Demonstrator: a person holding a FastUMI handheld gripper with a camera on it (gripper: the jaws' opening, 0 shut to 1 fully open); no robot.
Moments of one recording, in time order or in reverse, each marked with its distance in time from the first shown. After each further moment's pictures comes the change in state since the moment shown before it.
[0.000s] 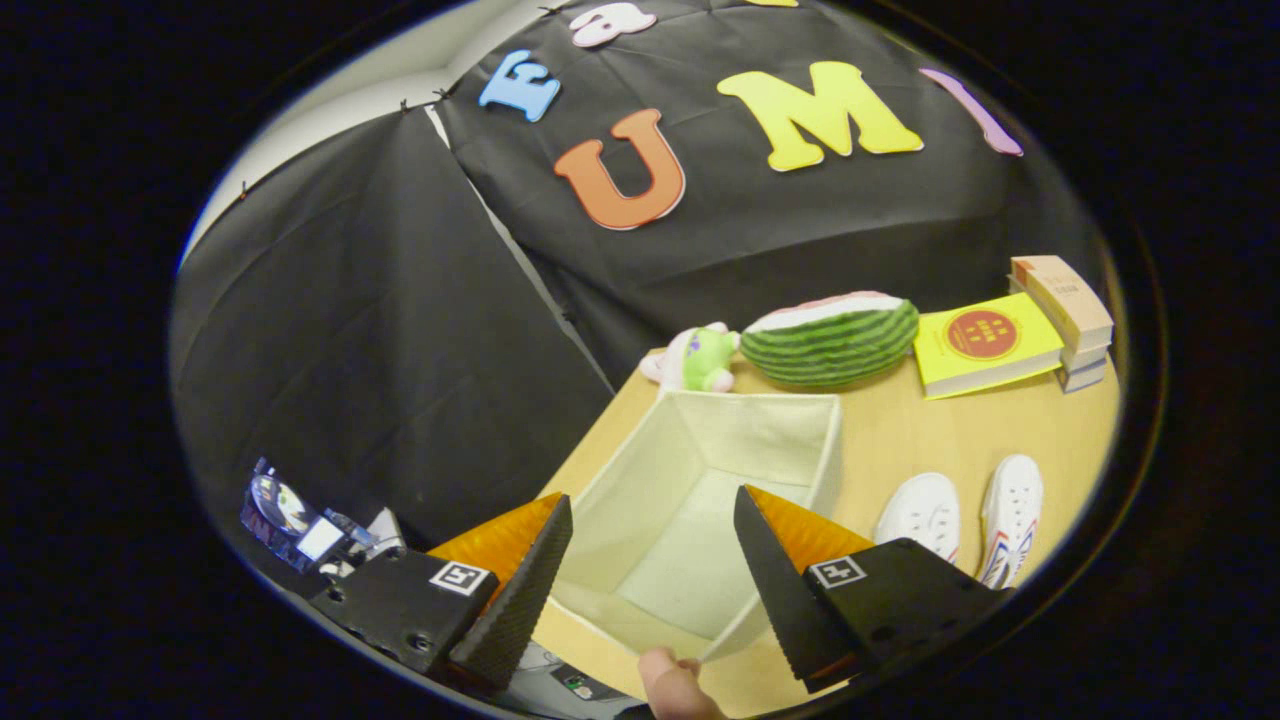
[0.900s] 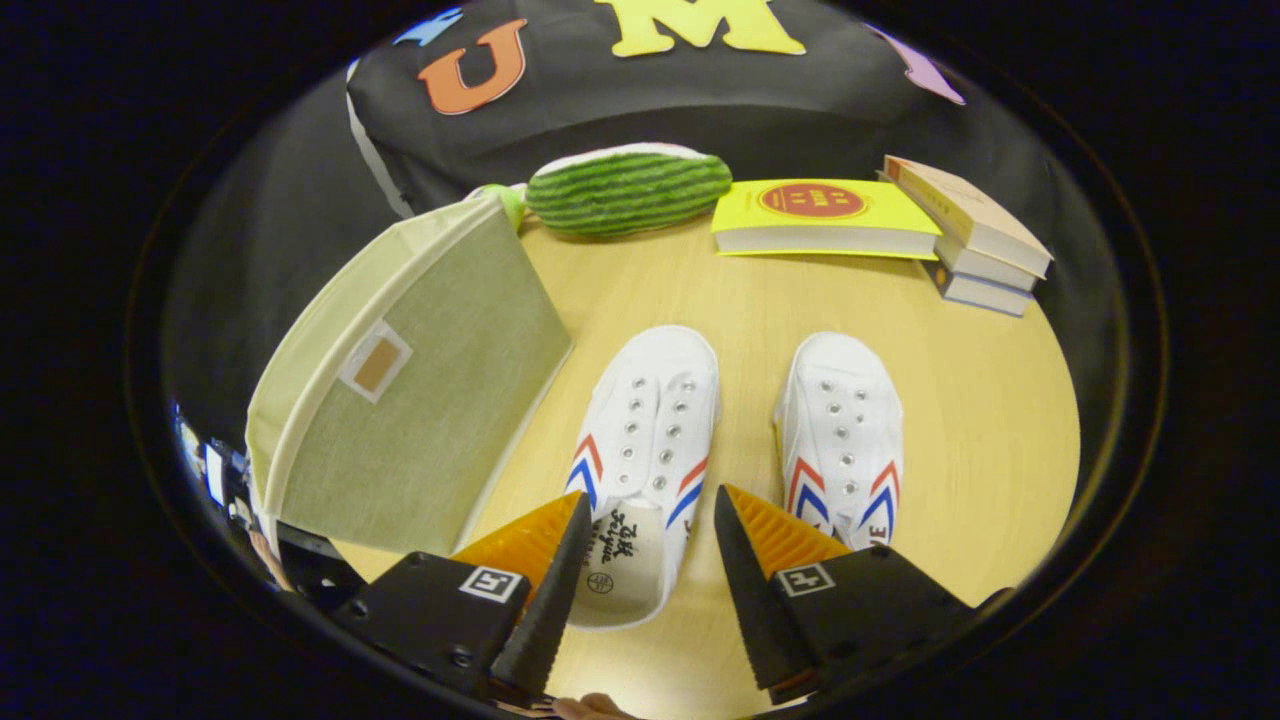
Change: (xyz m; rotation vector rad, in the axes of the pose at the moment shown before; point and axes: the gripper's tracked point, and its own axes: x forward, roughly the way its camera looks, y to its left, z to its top) arm -0.008 -0.226 -0.132 -0.025 0.370 -0.333
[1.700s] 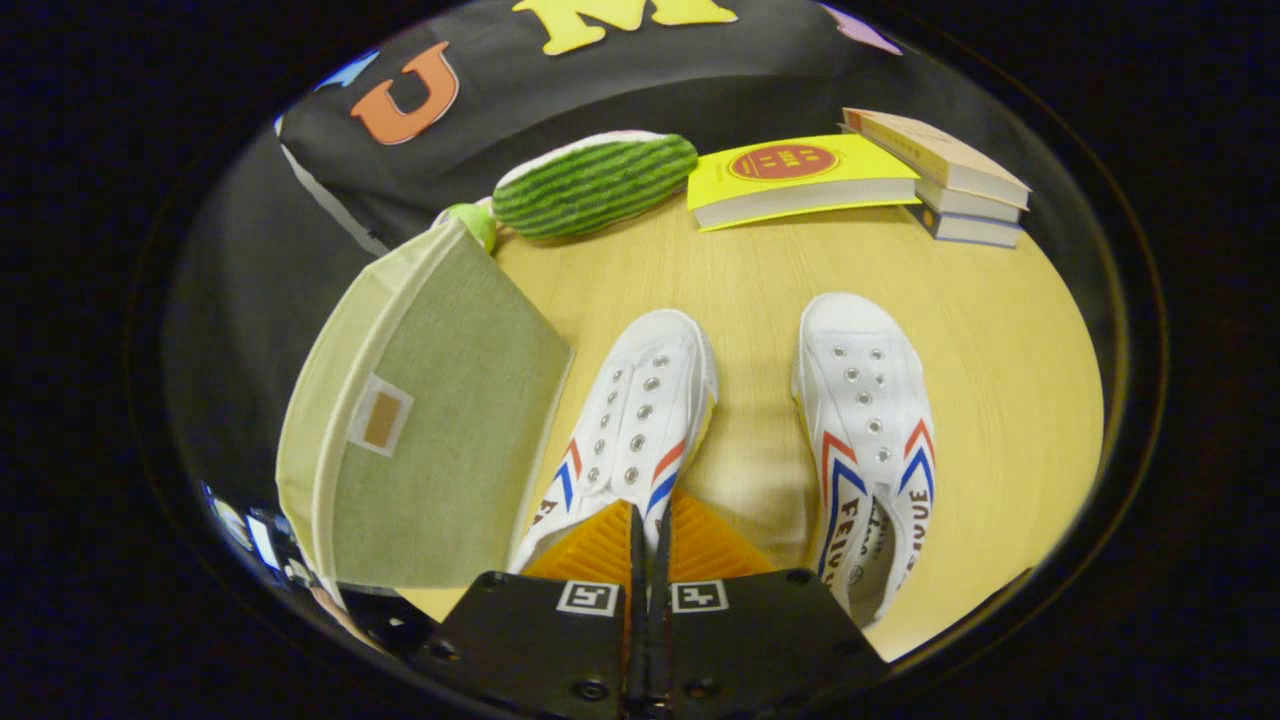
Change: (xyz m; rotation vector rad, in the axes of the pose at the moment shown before) arm -0.011 0.024 0.018 0.244 0.006 0.066
